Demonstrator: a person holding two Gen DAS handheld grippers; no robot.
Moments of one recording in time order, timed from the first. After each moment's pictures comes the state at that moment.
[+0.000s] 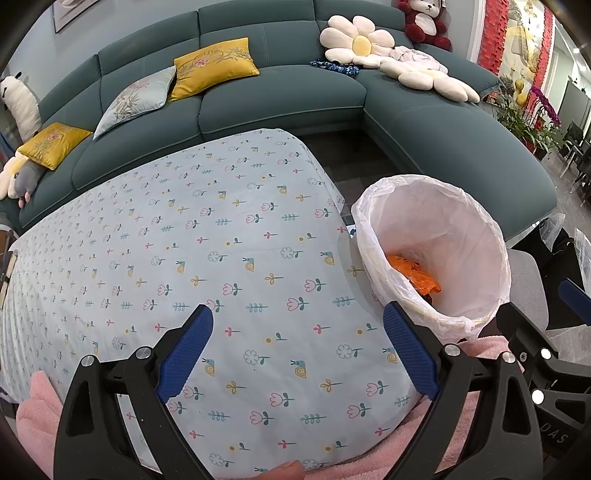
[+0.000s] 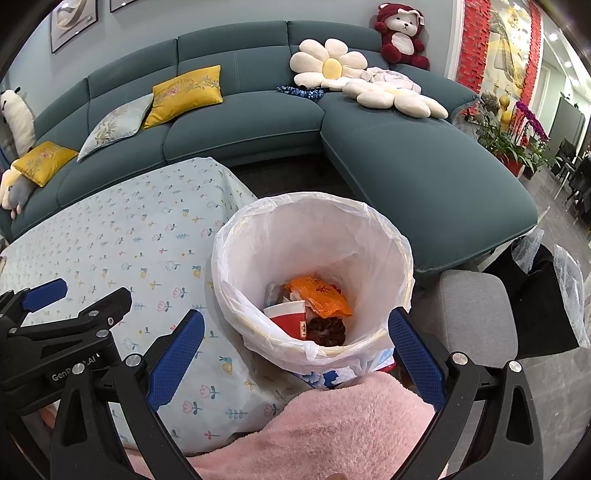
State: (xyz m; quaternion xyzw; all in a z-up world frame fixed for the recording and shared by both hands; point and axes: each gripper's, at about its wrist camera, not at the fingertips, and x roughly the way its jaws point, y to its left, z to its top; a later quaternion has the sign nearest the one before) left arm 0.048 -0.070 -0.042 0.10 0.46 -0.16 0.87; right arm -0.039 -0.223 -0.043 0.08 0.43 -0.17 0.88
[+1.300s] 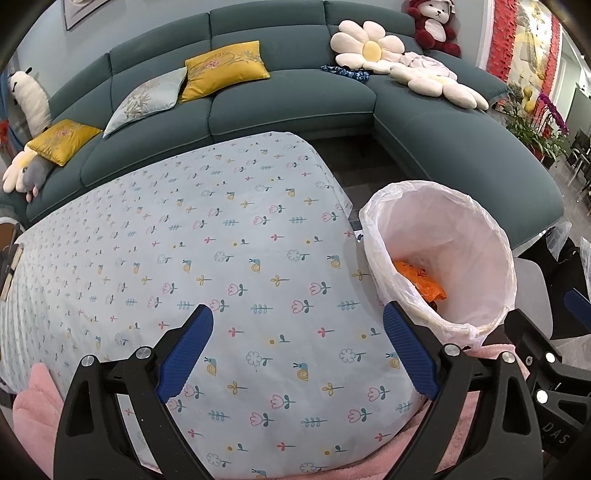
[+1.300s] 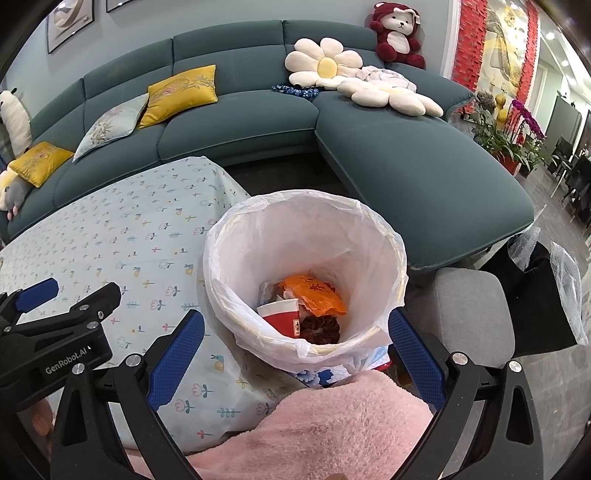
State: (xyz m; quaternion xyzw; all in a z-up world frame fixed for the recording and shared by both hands) left arm 0.047 -0.070 -0.042 0.09 0.46 -0.14 0.87; right arm -0.042 -0.229 -0.046 0.08 0.43 -0.18 0.88
